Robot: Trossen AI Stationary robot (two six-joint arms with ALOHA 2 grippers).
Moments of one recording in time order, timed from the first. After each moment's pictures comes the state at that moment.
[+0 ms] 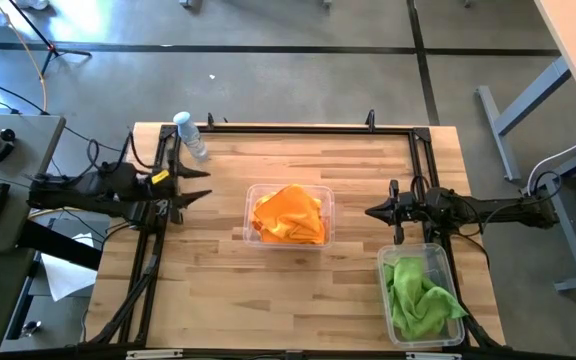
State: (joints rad) left arm -0.10 0.38 0.57 -0.27 -0.30 0.16; right arm 0.01 0.16 0.01 0.01 0.02 0.07
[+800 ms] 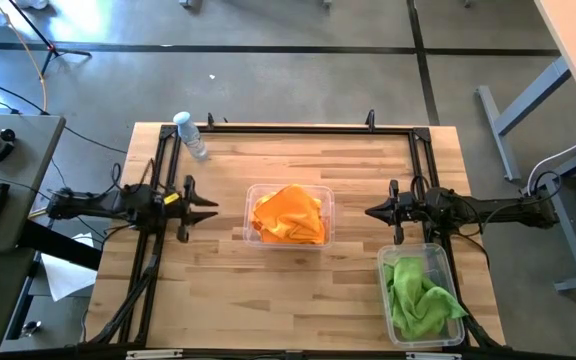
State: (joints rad) left arm -0.11 0.01 0.08 -0.12 -0.14 0.03; right arm 0.01 0.16 0.01 0.01 0.02 0.07
